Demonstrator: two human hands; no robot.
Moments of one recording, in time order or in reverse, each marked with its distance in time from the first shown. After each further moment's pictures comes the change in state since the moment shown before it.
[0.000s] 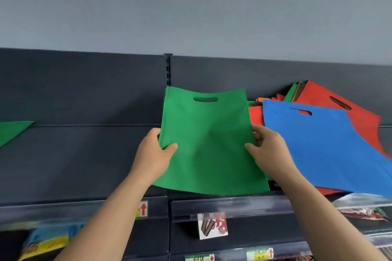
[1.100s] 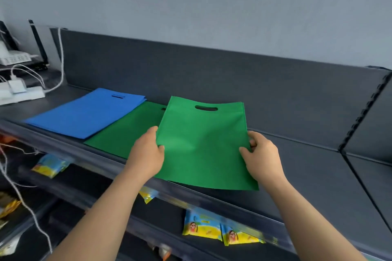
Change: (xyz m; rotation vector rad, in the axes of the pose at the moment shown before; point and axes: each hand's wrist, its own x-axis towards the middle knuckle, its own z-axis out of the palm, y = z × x) left_hand 0.010 -0.234 -0.376 0.451 0.303 -0.324; right_hand -0.036 -0.313 0.338 0.178 -0.286 -0.177
